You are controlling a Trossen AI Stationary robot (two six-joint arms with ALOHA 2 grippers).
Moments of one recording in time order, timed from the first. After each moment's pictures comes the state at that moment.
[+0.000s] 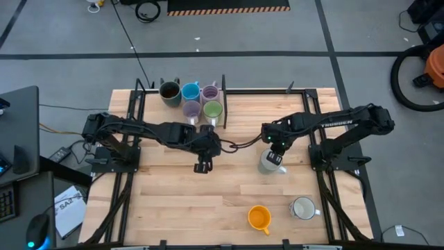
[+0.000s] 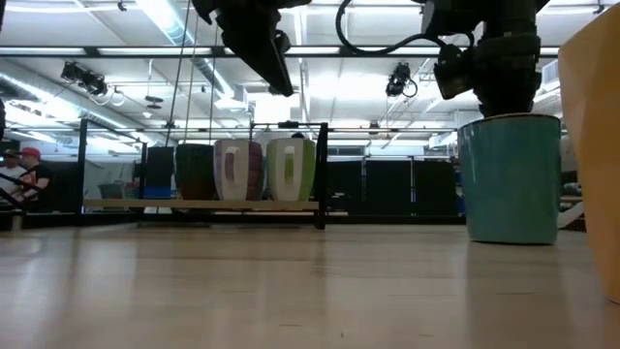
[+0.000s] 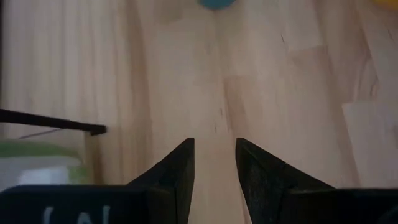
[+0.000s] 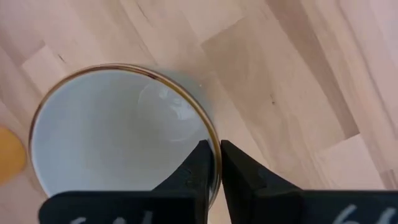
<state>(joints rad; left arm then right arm) -0.10 1.65 1.40 -0.74 -0.16 0.12 -0.04 1.32 0.97 -1.04 -0.05 0.52</state>
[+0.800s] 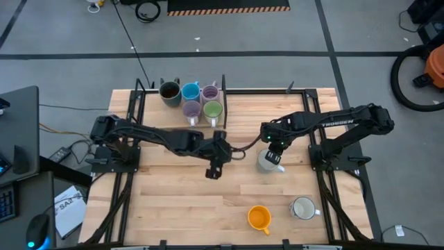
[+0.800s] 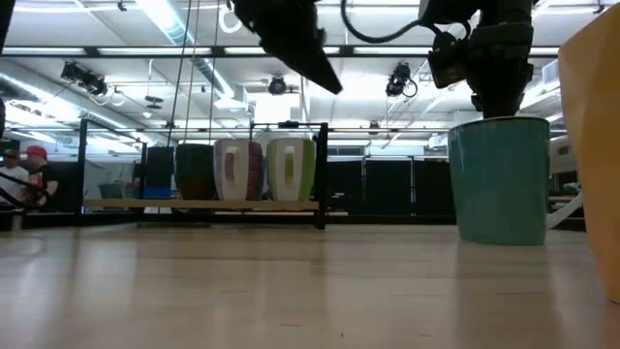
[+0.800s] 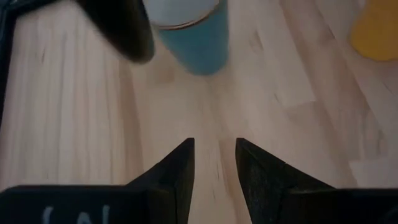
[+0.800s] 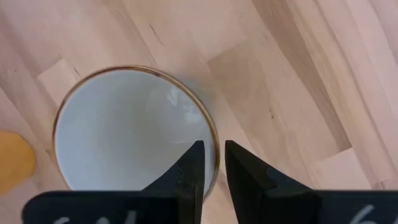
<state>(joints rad) -0.13 1.74 1.40 -0.48 -0.16 0.20 -0.02 1.32 1.01 -1.05 -0.05 0.51</state>
